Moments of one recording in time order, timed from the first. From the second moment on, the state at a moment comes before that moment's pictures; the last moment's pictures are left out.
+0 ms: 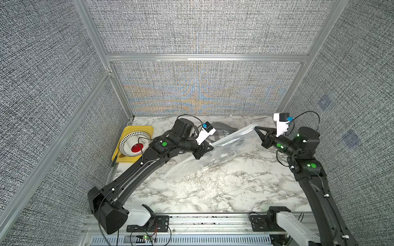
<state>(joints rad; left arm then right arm) -0.72 1.36 1.41 -0.71 0.48 0.09 -0.02 0.92 1.02 -0.24 -0.62 0.24</state>
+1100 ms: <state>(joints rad) -0.72 1.34 1.38 -0.74 0.47 0.08 -0.18 0.96 1.02 -0.22 -0.60 0.28</state>
